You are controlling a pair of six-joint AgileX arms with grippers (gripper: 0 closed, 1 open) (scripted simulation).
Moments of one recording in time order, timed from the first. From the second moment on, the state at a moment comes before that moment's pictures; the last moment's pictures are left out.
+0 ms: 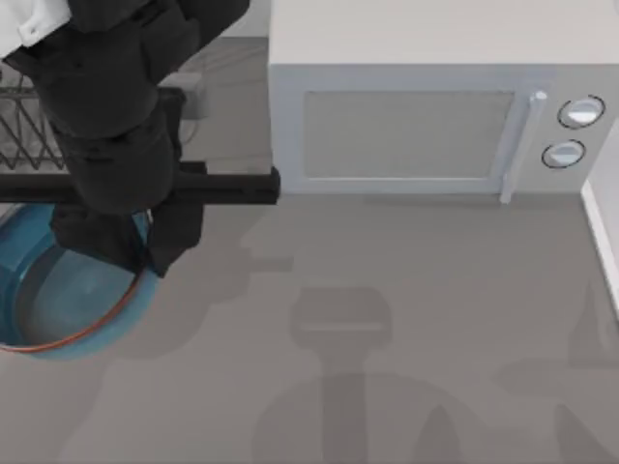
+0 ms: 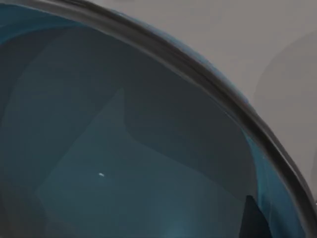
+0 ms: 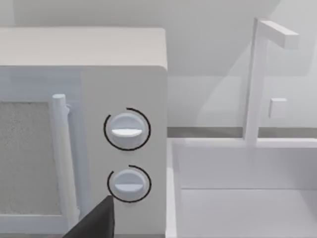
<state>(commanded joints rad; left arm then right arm) -0.64 1.61 1.63 -1.58 0.00 -0.62 0.00 0.00 0.00 0.00 0.00 0.00</state>
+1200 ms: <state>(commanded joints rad) -0.08 1.14 1.27 -0.63 0.14 -0.18 0.00 0.00 0.00 0.00 0.00 0.00</state>
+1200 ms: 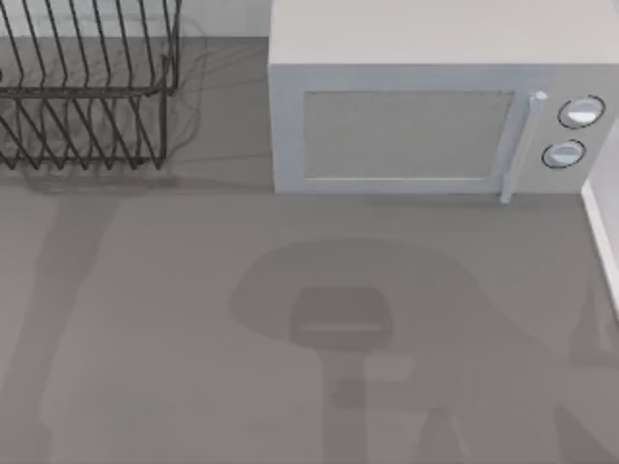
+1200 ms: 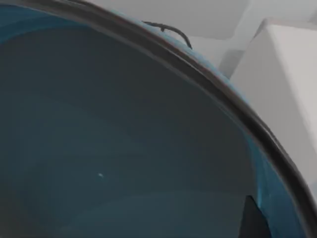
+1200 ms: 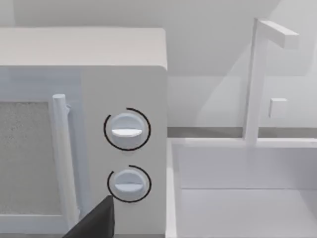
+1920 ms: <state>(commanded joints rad) 0.18 0.89 1.11 -0.23 0.21 0.01 0.00 0.00 0.00 0.00 0.00 0.00</state>
